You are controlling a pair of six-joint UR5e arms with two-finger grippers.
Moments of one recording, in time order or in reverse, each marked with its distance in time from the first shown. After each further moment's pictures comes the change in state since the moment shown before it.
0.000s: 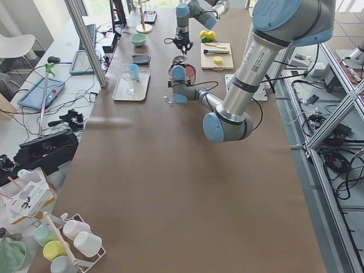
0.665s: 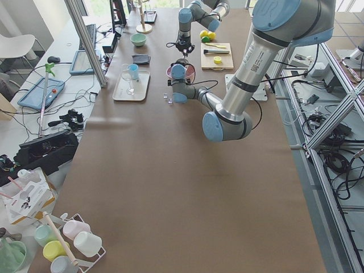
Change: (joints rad) left arm -0.001 -0.012 0.001 0.000 0.004 -0.003; right arm -0.055 0.037 -0.014 -0.064 -0.094 -0.020
